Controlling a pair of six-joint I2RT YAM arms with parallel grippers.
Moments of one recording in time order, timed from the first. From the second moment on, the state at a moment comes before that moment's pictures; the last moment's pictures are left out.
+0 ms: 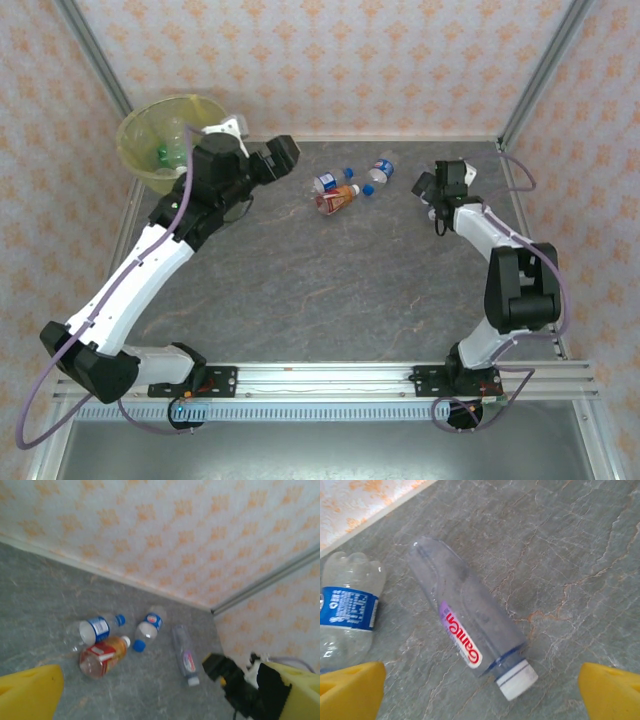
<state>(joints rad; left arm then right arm) -0.48 1.28 1.41 -0.47 -0.10 -0.75 0.08 1.66 1.10 -0.22 0.21 0.58</state>
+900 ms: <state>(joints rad) -0.52 1.32 1.44 -0.47 -0.13 -0.71 0.05 1.99 1.36 -0.26 0.08 0.49</state>
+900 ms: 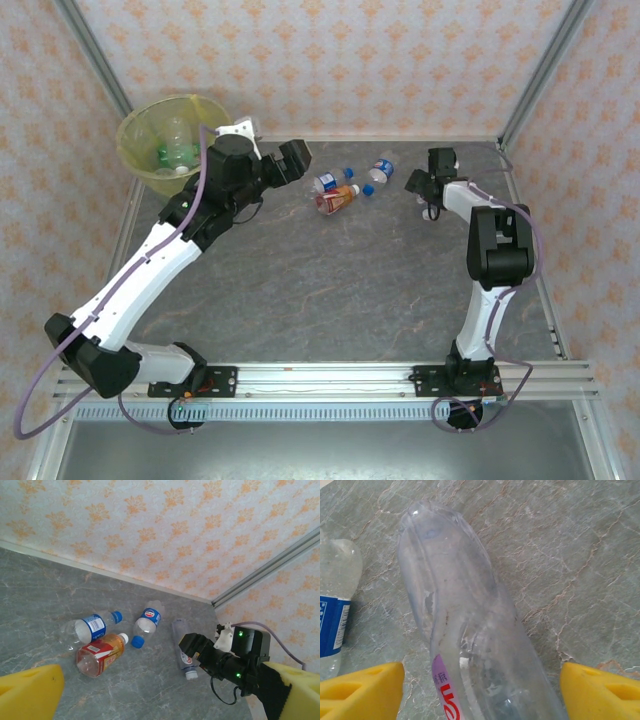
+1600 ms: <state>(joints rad) -0.52 1.38 1.48 -0.47 -0.13 -0.69 0.05 2.03 1.35 -0.26 0.03 0.49</state>
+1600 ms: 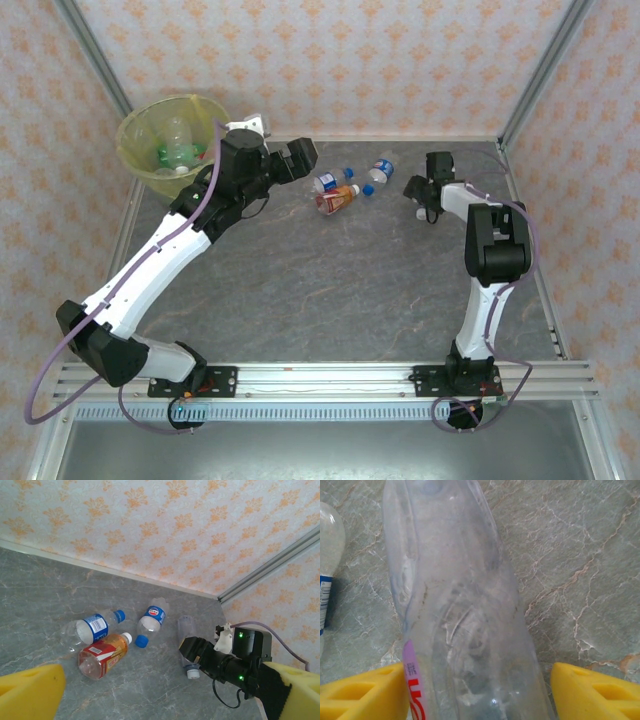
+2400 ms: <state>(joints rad) -0.50 1.32 1.44 -0.46 -0.12 -0.69 0.05 2.00 1.25 -0.20 0.04 0.49</state>
